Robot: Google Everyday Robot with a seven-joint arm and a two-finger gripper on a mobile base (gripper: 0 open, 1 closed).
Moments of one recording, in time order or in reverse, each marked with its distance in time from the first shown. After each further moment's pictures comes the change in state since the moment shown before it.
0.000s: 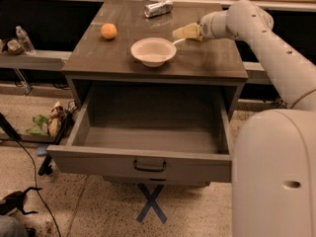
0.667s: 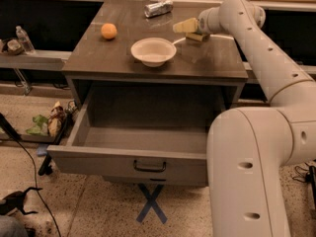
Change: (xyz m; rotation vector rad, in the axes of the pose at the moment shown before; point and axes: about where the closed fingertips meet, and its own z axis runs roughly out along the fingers) arm -0.010 -0.029 0.030 0.087 0.012 0.064
